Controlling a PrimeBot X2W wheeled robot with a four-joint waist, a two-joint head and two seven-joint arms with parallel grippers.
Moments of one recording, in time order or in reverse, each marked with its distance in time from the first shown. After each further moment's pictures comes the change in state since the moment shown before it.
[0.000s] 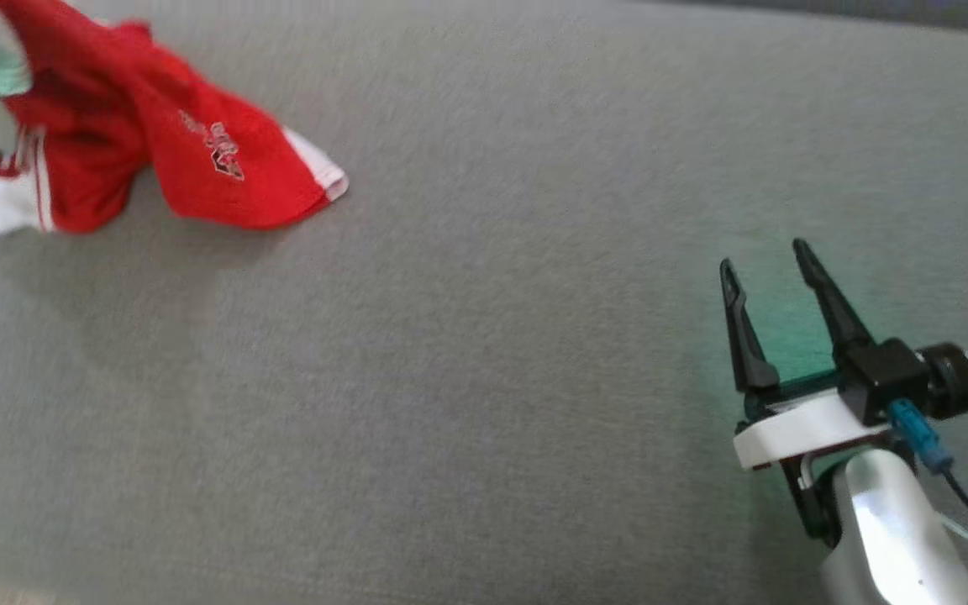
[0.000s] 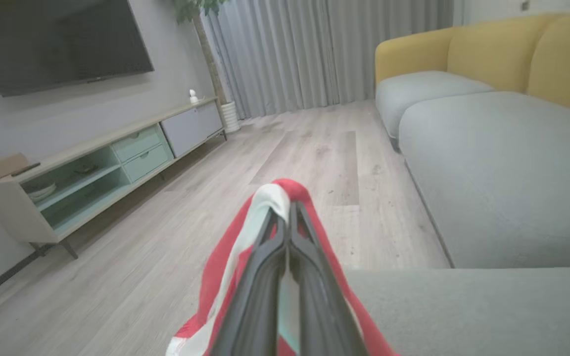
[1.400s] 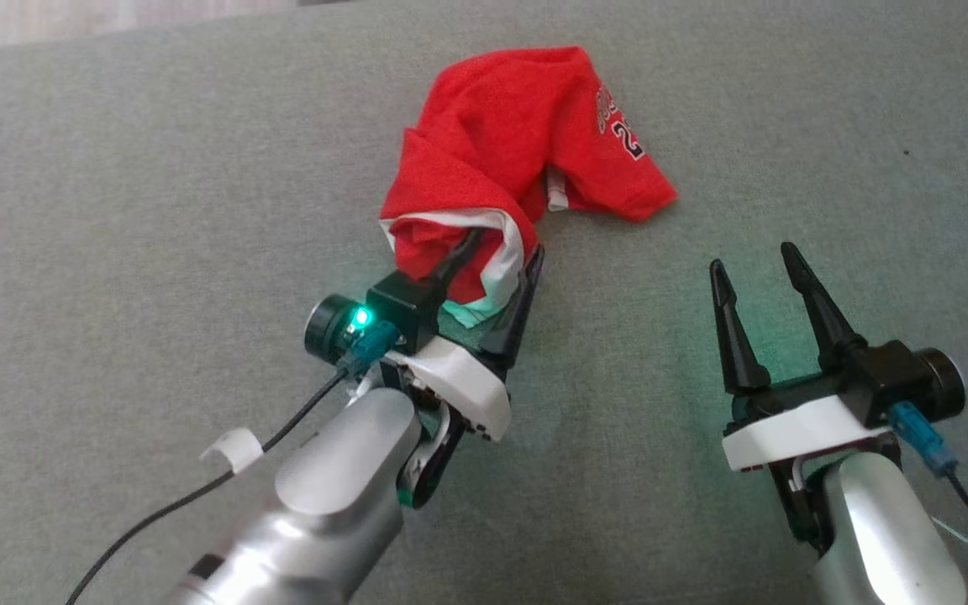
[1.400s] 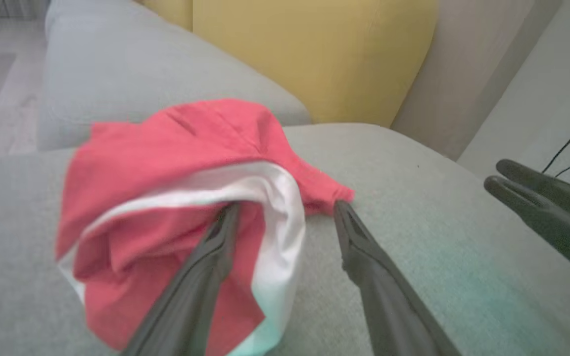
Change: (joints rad) left arm 0.303 -0.405 -0.697 -0.091 -0.295 0.133 -0.251; right arm 0.010 0.010 0.032 -0.003 0.097 0.000 -0.004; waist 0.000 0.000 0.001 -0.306
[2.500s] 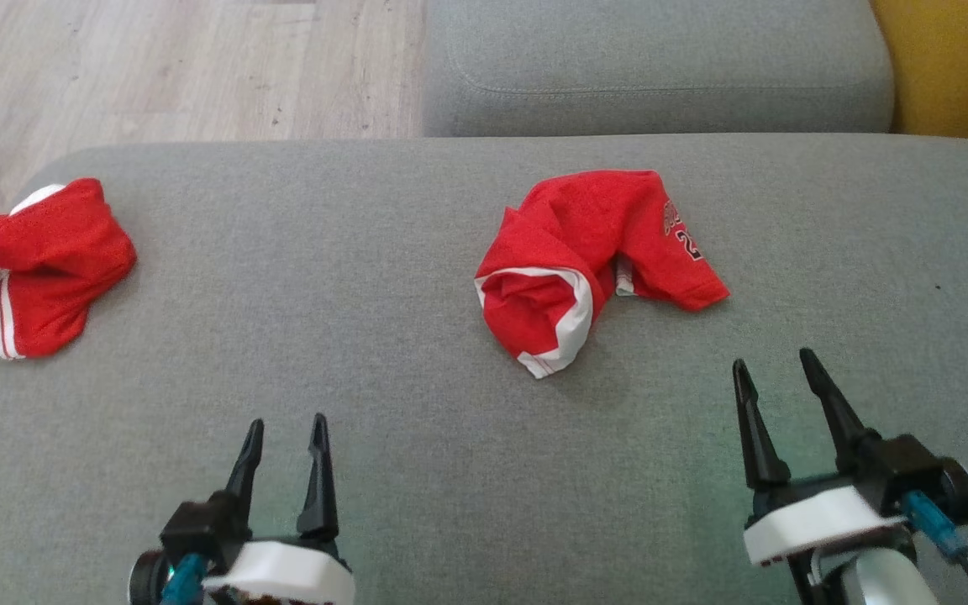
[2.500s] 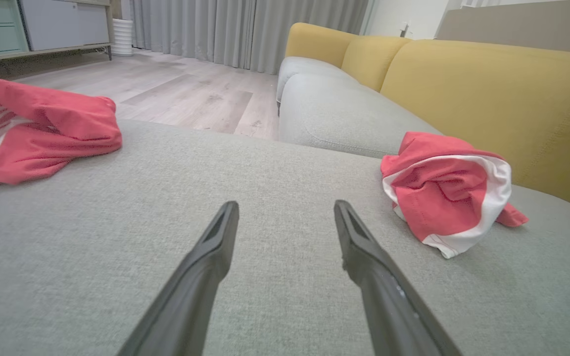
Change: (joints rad) left arm 0.590 0.146 0.402 -0.309 0.086 0.141 -0.070; right arm 0.181 0.003 -0.047 -0.005 0.020 0.000 0.000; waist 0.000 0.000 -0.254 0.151
